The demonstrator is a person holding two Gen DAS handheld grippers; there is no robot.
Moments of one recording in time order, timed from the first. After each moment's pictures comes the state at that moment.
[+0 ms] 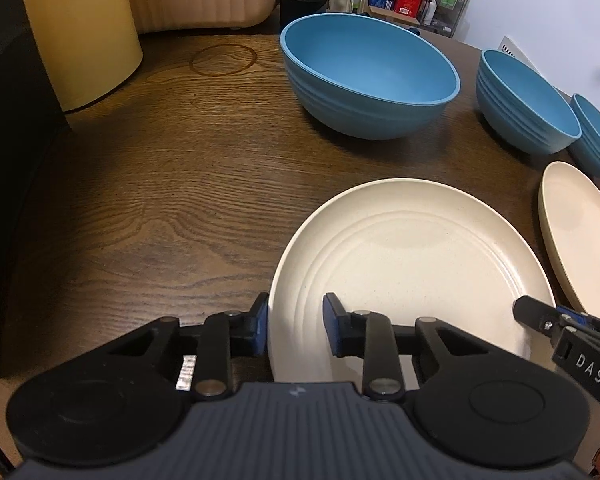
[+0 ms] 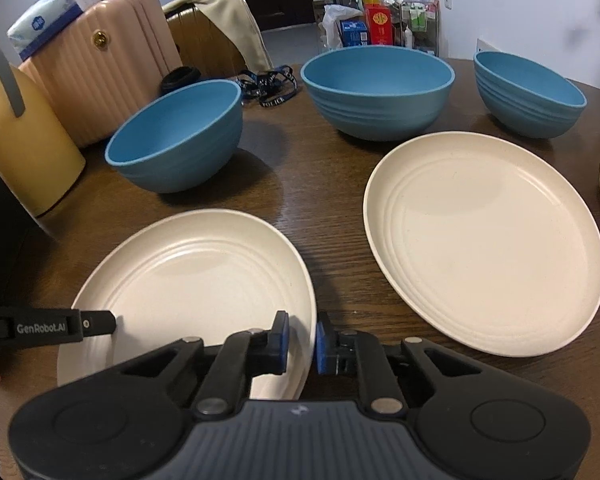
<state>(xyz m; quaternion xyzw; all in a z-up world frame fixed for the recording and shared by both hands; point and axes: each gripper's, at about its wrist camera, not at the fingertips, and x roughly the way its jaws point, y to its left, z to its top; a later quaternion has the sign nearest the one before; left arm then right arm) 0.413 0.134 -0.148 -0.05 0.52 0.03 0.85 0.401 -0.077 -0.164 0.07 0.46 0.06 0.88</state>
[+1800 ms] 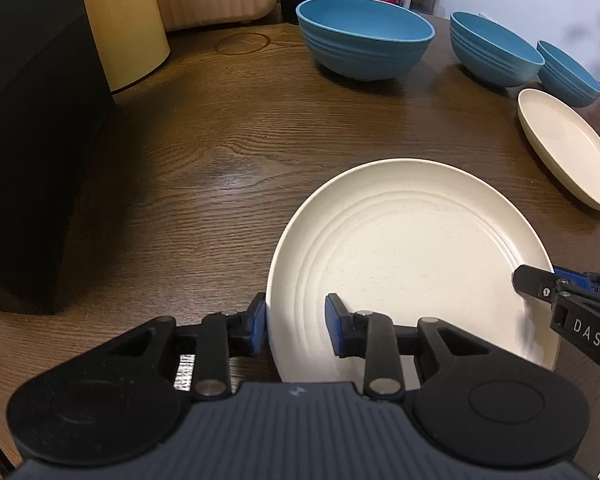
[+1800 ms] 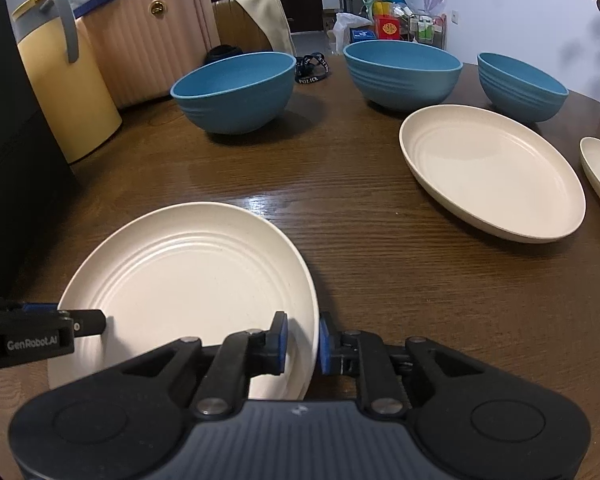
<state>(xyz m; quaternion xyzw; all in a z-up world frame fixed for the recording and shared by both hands) 0.321 0.158 -0.146 0.01 0.51 0.01 0.86 0.319 -0.031 -0.167 0.04 0.45 0.06 0.89</state>
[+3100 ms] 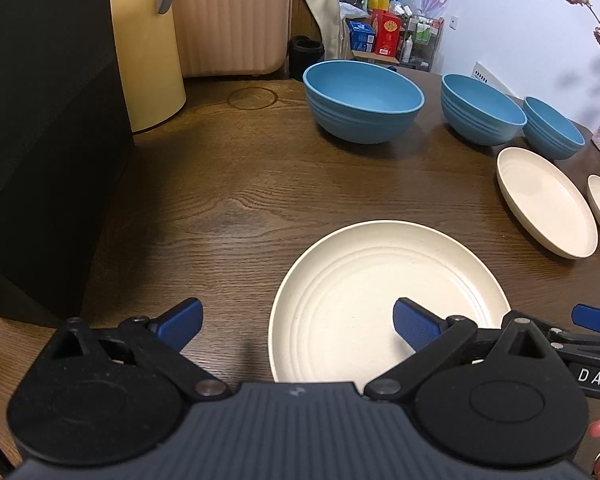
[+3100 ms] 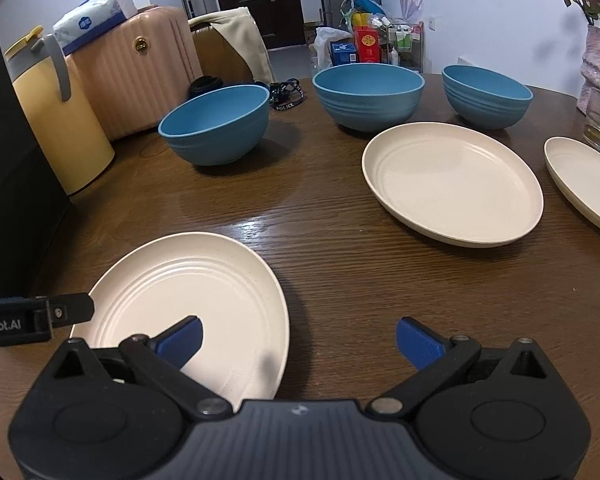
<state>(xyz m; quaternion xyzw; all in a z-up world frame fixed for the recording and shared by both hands) 0.303 0.160 -0.103 -0.02 0.45 0.01 0.89 0.298 -0.053 -0.138 0.06 0.44 0.04 0.90</state>
